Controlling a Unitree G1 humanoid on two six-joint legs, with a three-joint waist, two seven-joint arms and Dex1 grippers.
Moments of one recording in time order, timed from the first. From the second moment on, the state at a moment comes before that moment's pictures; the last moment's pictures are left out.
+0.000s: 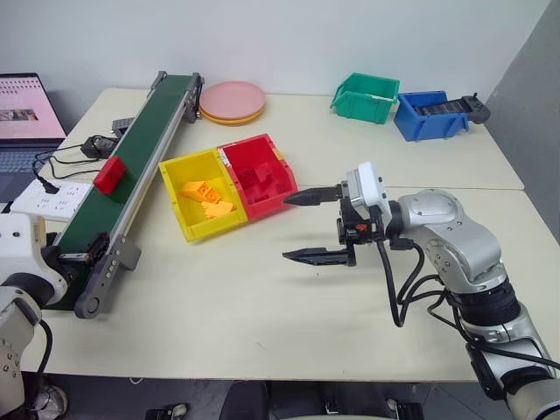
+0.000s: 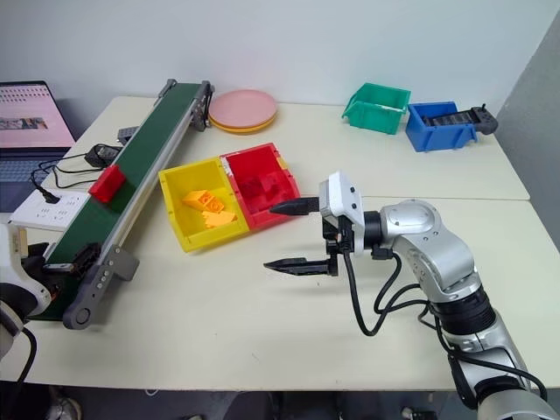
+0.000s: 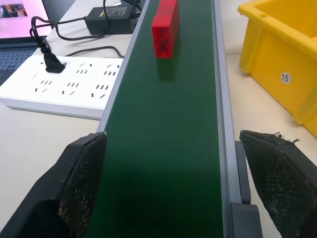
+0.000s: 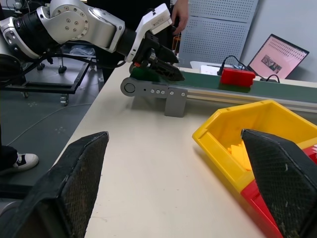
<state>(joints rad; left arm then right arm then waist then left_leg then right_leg) 0.08 0.69 0.71 -0.35 -0.49 0.83 -0.34 -0.65 -0.47 0.22 -0.27 0.49 0.48 1.11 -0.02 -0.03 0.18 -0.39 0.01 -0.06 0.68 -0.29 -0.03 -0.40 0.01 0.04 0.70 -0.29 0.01</state>
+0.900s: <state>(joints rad) 0.07 0.72 0.71 -0.30 -0.47 0.86 -0.33 -0.65 -0.50 0.23 -0.33 0.53 0.51 1.18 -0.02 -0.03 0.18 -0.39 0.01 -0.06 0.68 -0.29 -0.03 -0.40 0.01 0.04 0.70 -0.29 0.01</state>
